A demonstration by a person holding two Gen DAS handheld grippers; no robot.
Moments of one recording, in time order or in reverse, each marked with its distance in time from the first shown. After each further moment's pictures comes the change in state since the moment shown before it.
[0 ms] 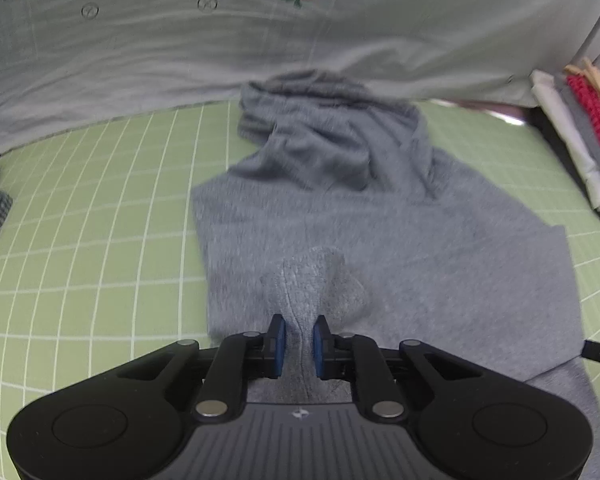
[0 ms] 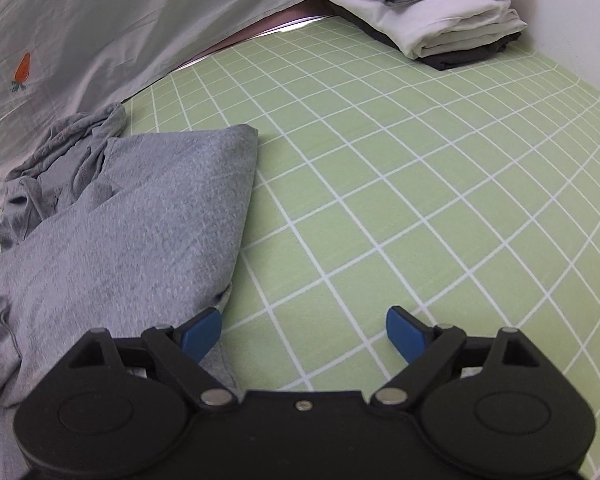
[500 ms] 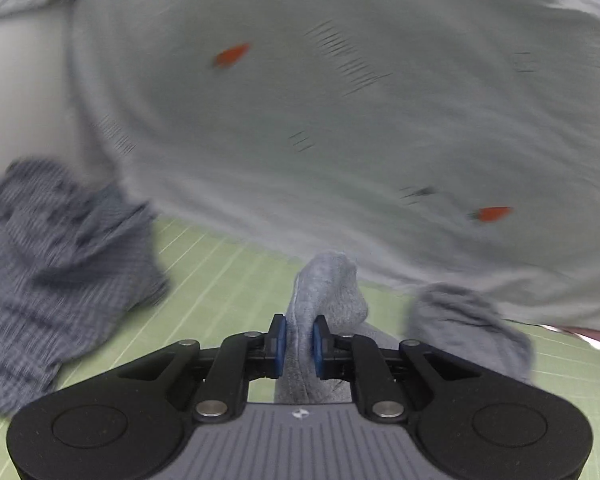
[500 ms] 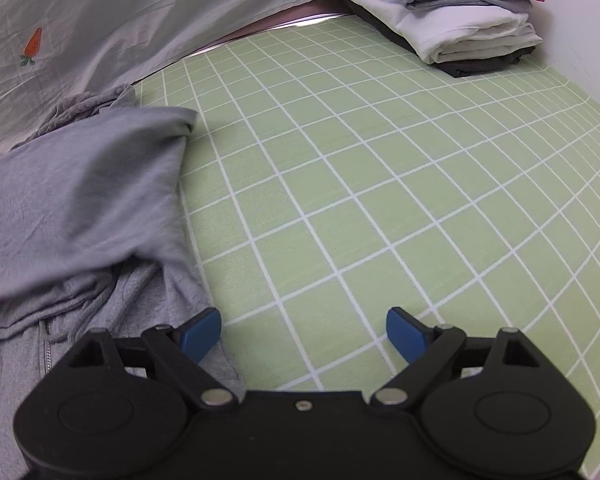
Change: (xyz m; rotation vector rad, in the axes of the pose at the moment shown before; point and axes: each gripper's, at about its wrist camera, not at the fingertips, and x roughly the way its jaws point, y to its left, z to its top) left arm -0.074 0.132 0.043 -0.425 -0.301 0.340; right arm 0.001 0.012 -0.001 -0.070 0.011 -0.017
